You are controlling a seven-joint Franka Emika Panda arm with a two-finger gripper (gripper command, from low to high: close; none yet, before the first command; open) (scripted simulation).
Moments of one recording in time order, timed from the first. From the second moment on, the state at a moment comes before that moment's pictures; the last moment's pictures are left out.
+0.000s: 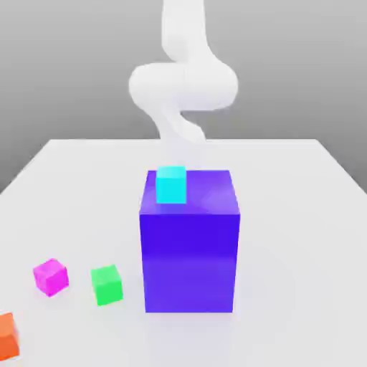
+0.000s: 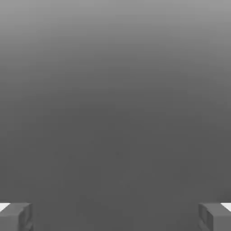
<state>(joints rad) -0.01 -0.74 -0.03 -2.33 -0.05 2.34 0.72</state>
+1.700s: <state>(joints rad) -0.32 0.19 -0.35 -2.68 0.24 2.85 -0.97</state>
